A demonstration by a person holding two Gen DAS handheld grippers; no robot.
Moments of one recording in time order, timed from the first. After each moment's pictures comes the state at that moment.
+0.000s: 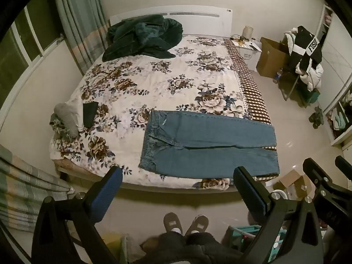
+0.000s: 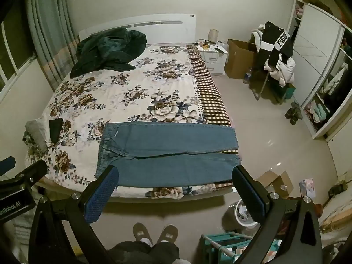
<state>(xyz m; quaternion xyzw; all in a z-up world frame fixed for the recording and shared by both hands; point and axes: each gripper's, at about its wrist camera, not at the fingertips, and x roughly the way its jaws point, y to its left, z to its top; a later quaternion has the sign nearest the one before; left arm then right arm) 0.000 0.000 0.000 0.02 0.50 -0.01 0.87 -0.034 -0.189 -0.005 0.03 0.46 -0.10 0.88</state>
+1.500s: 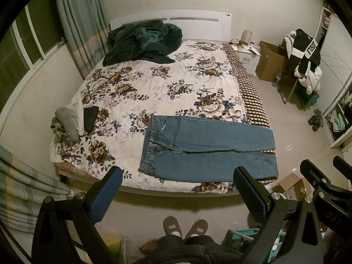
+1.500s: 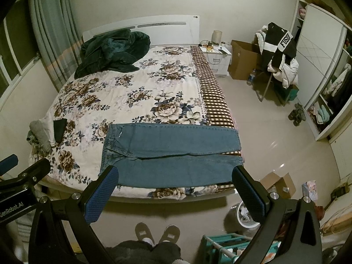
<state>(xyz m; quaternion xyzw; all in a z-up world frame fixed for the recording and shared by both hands) 0.013 -0.004 0.019 0.02 0.49 -0.01 0.87 -0.030 -0.175 0.010 0.03 0.45 -0.09 0.89</state>
